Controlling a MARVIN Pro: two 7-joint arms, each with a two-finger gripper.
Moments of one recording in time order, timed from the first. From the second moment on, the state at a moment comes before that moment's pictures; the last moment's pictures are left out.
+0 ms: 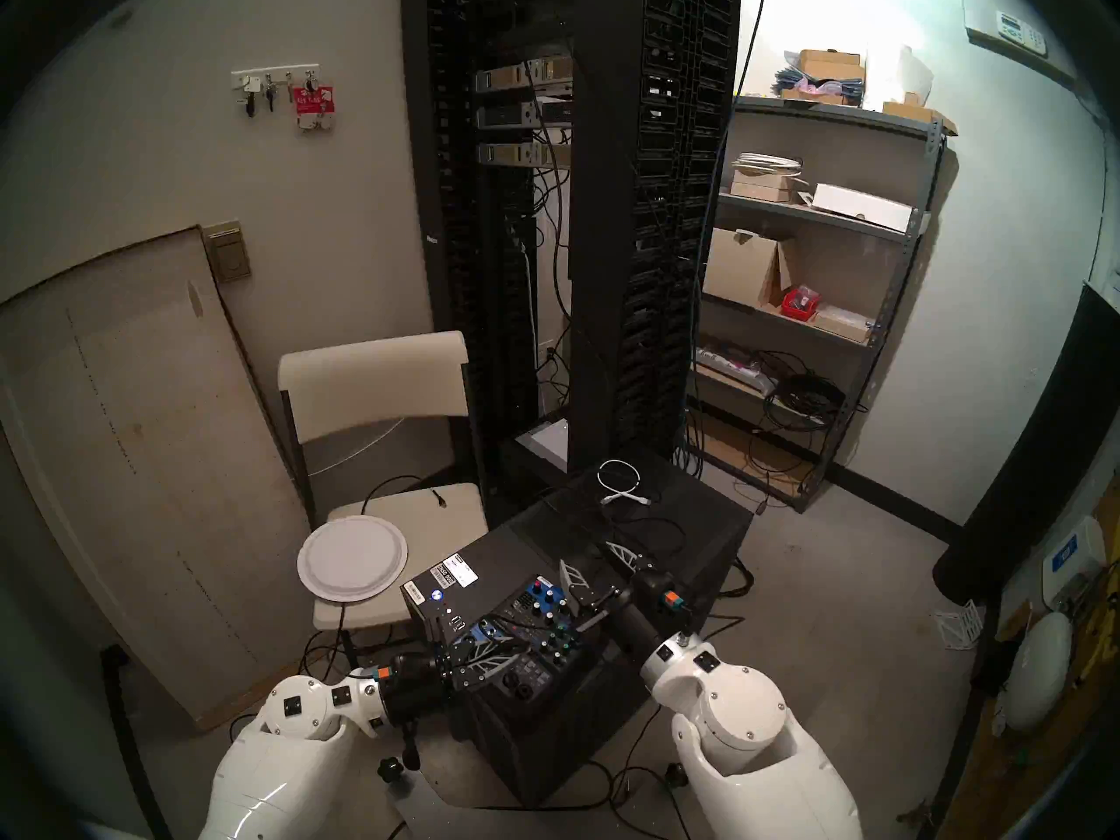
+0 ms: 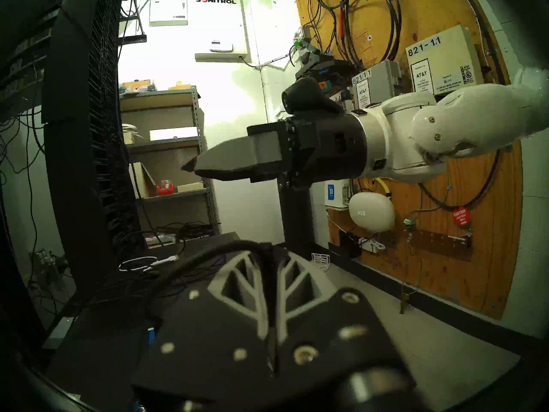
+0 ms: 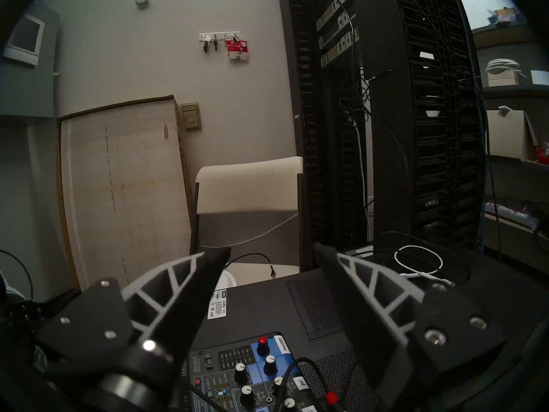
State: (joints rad) left arm 1.77 -1.44 -1.55 -1.37 -0.14 -0.54 -1.19; right arm -1.90 -1.28 1.39 -1.80 0.28 -0.11 0.32
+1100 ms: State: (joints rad) left arm 1.76 -1.40 -1.51 -1.38 -0.09 -0.48 -1.16; right arm -1.91 -1.29 1.40 -1.79 0.28 -0.13 0.33
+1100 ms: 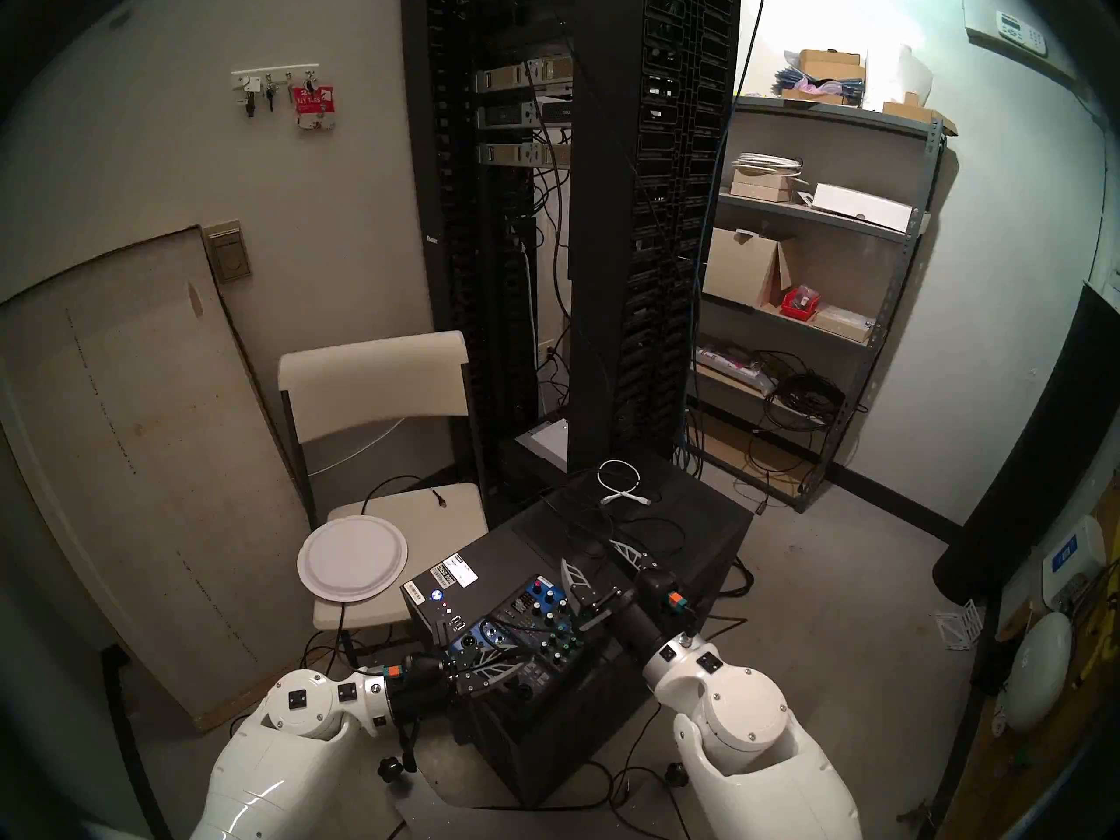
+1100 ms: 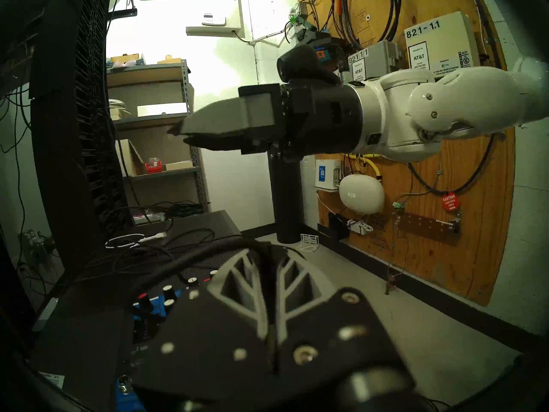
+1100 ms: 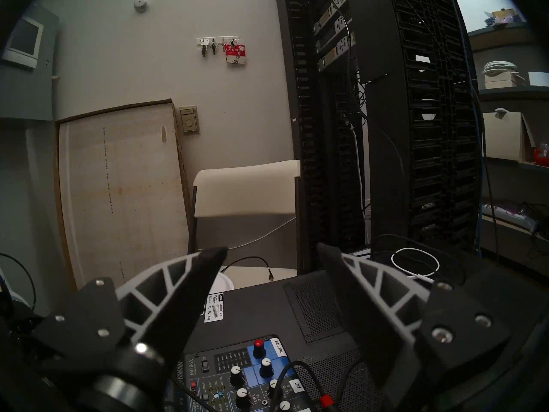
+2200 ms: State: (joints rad) left arm 1.78 -1.40 -1.53 -1.37 -0.12 -0.42 -1.16; right arm -1.91 -1.30 1.40 -1.79 0.28 -0.13 0.35
